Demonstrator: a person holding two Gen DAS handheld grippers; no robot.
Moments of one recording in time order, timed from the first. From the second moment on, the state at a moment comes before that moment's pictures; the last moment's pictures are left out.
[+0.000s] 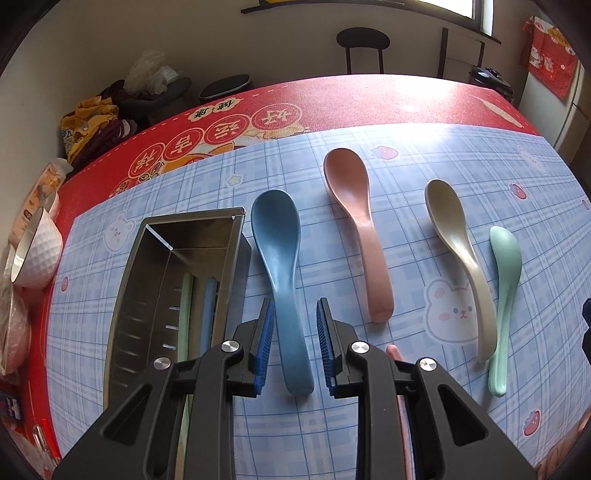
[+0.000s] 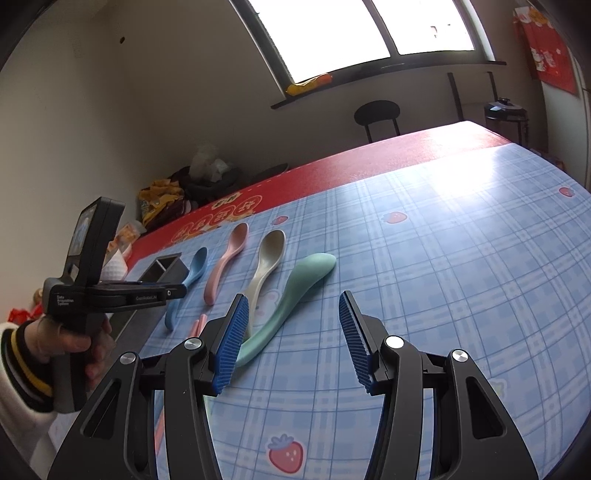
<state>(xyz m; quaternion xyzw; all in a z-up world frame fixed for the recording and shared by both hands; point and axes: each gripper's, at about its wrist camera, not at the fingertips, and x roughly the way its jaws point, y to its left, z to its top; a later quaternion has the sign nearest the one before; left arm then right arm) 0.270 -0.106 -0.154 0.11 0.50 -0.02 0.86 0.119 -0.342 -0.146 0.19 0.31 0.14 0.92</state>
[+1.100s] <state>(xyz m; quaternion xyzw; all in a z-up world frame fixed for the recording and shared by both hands) 0.155 -0.105 -0.146 0.09 0.47 -0.12 0.87 0.120 -0.352 -0.152 0.22 0.31 0.15 0.91</state>
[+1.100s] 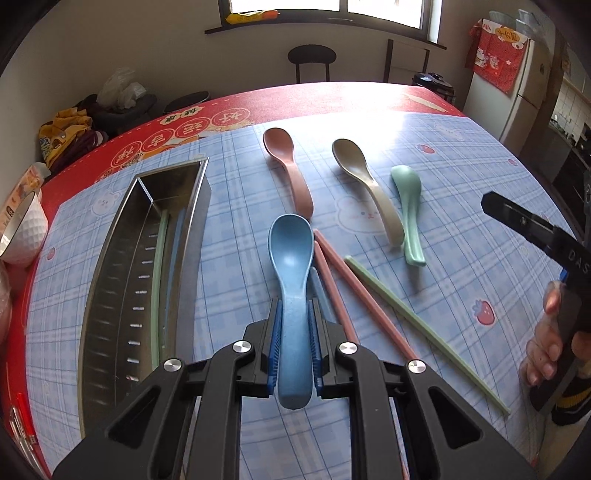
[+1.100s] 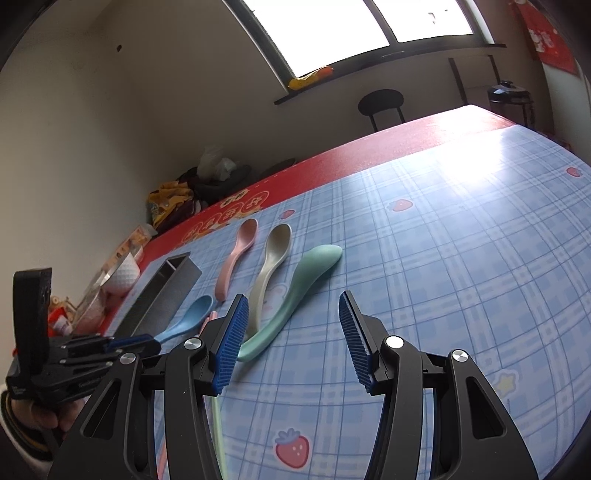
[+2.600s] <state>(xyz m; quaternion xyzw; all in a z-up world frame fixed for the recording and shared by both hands) 0.093 -0.058 -0.143 0.01 0.41 -0.16 0.90 0.124 -0.299 -0.151 0.10 0.38 0.19 0.90</state>
